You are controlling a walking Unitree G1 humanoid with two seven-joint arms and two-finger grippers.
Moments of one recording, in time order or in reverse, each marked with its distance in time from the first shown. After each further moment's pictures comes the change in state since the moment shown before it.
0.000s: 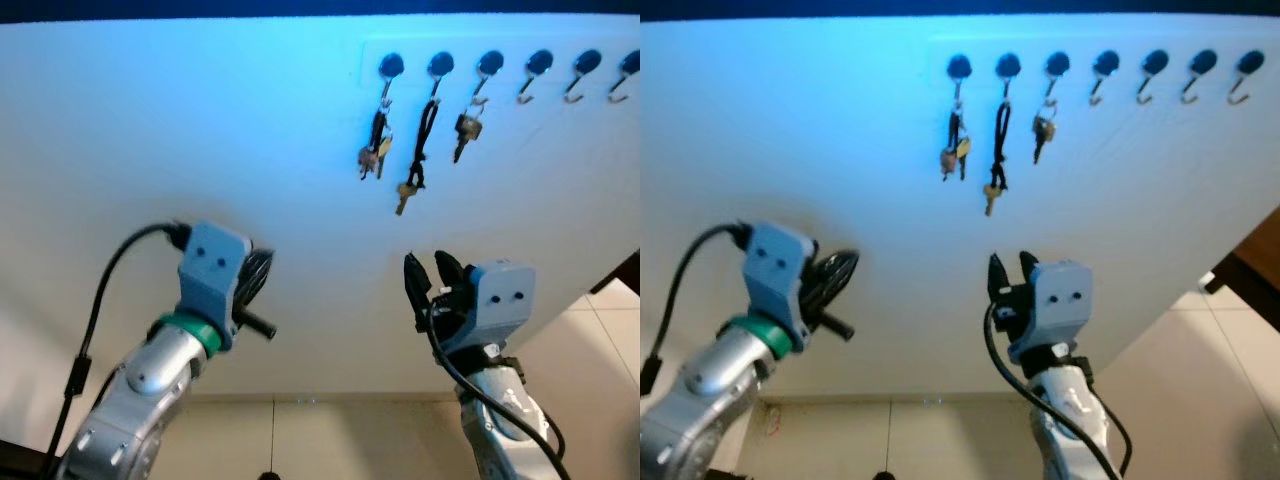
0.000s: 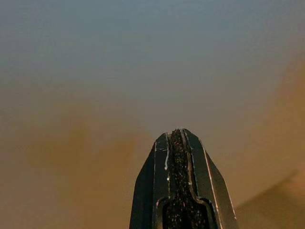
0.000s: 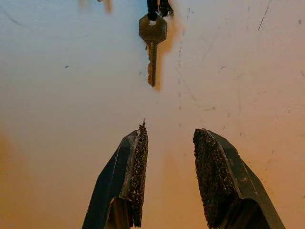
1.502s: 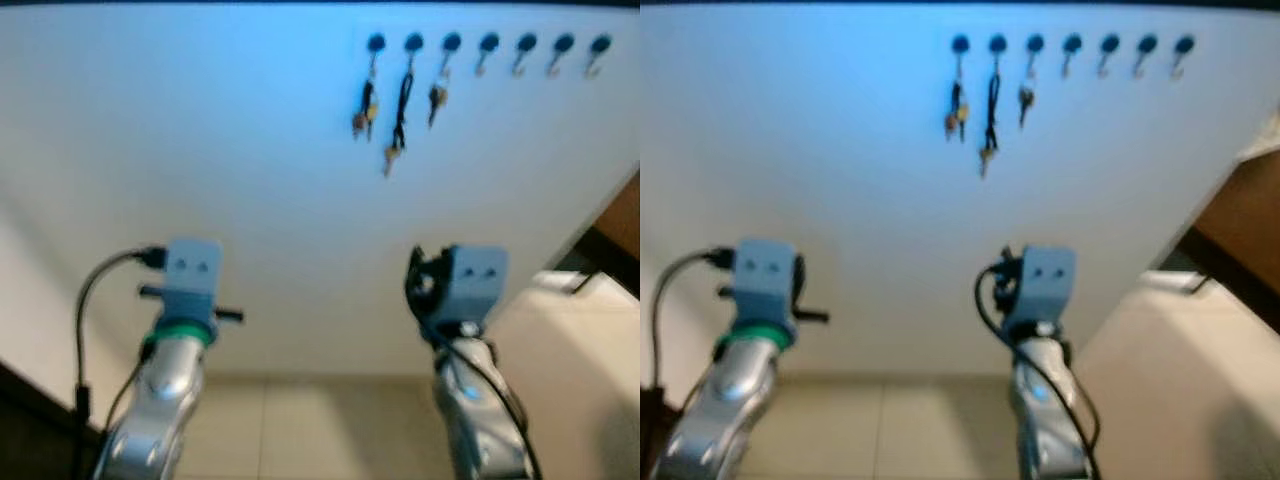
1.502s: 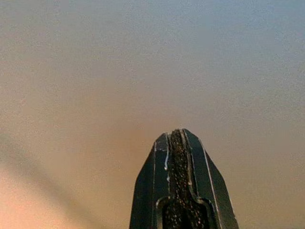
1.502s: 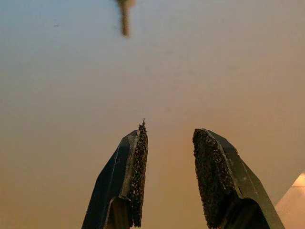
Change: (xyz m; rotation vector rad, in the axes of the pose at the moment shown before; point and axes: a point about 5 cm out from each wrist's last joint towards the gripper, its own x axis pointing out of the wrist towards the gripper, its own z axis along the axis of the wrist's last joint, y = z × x) left arm 0.006 0.016 -0.020 -0.020 0.017 0.413; right arm 0.027 0.007 -0.024 0.040 0.106 -0.117
